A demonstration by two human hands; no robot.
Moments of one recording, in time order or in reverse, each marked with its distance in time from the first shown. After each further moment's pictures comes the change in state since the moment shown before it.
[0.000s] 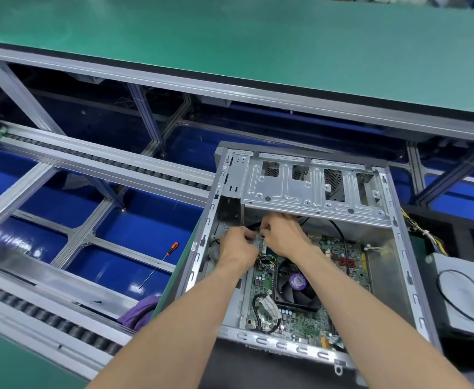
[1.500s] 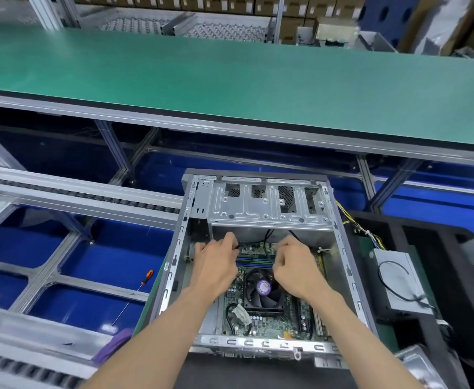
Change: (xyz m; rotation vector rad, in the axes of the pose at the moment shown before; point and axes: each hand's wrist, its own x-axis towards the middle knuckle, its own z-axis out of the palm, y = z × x) left_hand -0.026 0.009 -0.007 0.443 0.124 0.654; right_hand -0.106 0.033 -0.041 0.182 0.184 0.140
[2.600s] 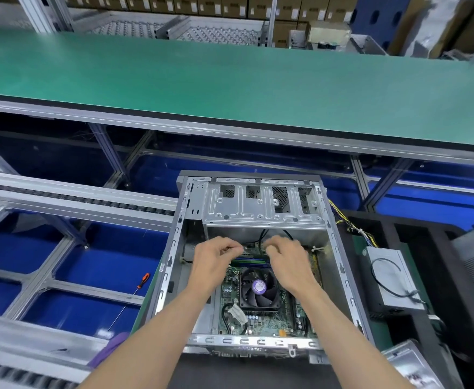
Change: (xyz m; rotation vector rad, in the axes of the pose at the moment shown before) left_hand 0.001 0.003 -0.004 -0.622 0.043 -0.138; right_hand 0.006 -0.002 0.009 0.114 0.104 0.111
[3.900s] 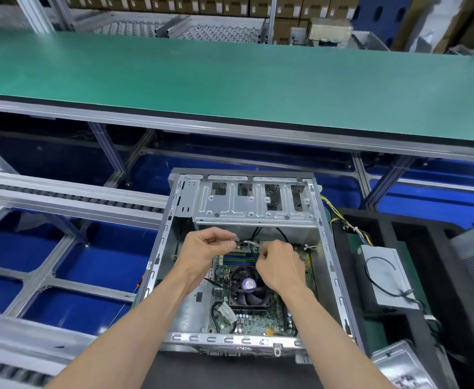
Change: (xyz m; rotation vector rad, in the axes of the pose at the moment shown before) left_hand 0.006 0.012 -0.005 -0.663 -0.151 -0.130; right_hand 0.000 0.007 0.009 -0.277 0.034 0.053
